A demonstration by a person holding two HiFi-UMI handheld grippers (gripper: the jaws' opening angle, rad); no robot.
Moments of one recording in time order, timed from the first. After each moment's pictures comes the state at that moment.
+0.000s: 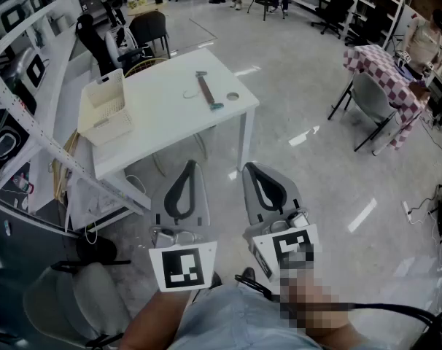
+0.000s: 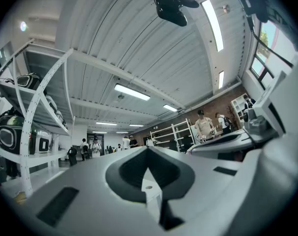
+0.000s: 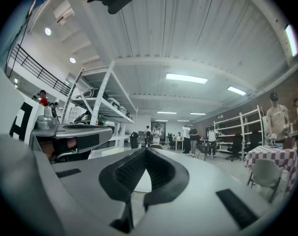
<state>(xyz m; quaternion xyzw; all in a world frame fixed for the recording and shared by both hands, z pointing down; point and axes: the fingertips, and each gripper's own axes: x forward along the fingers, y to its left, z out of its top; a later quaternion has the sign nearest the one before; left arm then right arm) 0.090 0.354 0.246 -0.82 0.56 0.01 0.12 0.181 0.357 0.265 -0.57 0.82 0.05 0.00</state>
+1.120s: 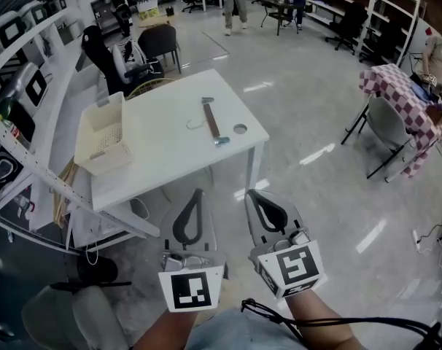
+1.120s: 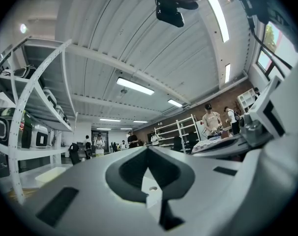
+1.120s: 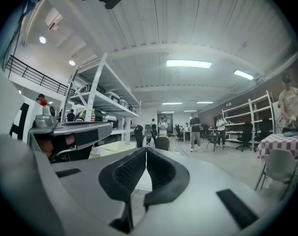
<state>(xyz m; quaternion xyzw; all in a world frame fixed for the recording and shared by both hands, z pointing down) 0.122 0.247 0.273 -0.80 0.59 0.00 0.10 0.206 0.241 0.306 -0.51 0.86 0.00 -0.02</state>
